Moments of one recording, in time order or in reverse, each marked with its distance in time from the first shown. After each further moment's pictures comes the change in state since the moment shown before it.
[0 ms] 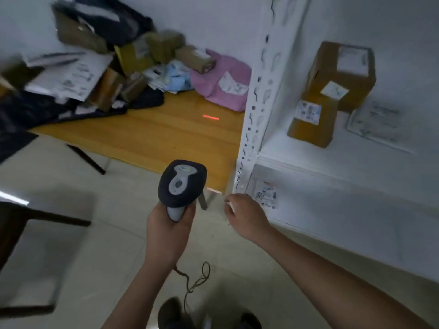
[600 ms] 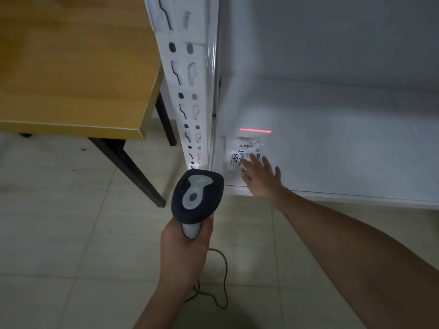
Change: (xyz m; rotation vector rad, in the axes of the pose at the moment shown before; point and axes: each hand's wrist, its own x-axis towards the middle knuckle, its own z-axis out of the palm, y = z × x) left_hand 0.050 -0.280 0.250 -0.094 -0.306 -0.057; right_hand 0.111 0.318 0.240 -0.071 -0.054 0.476
